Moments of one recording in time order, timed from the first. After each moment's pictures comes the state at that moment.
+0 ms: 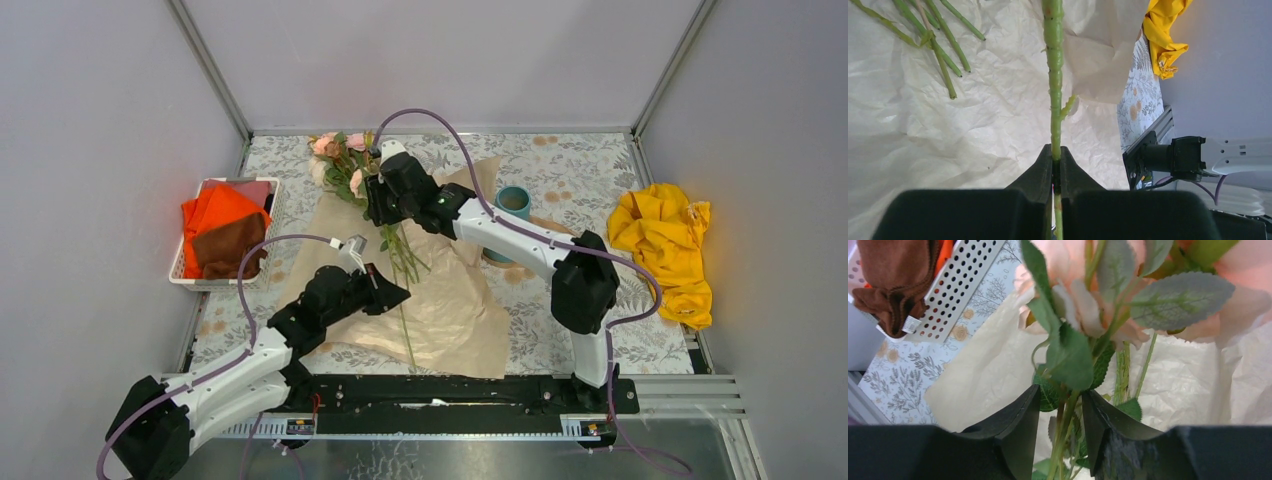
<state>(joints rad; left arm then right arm) -0.68 0.81 0.28 0.15 0.18 -0.87 0.91 1.95 1.74 -0.37 0.09 0.38</state>
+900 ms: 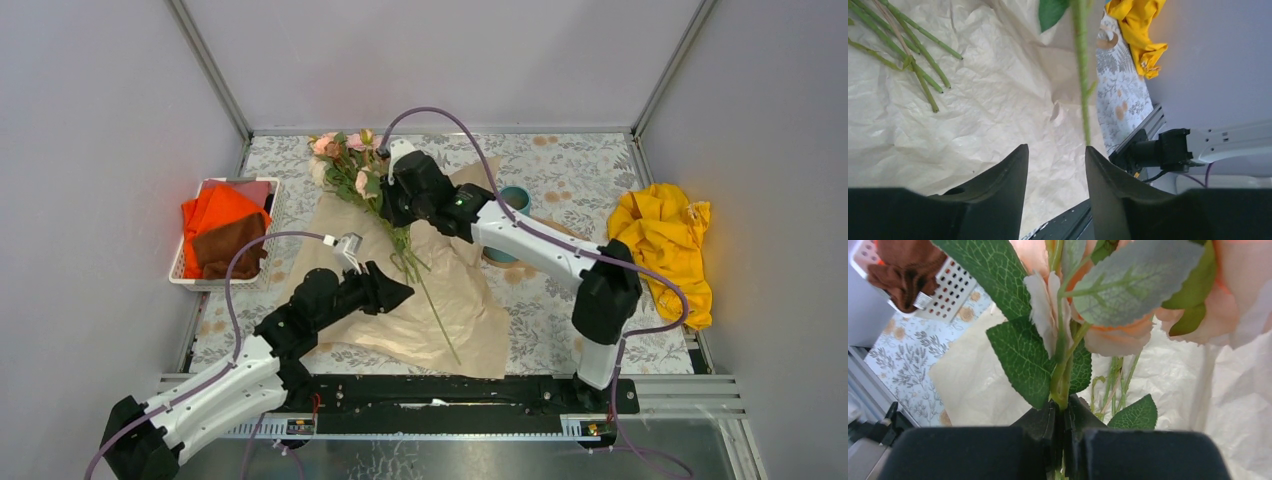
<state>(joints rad) -0.74 0.69 0.33 0.05 0.14 -0.82 0.90 1.86 1.67 -0.40 0.05 0.34</state>
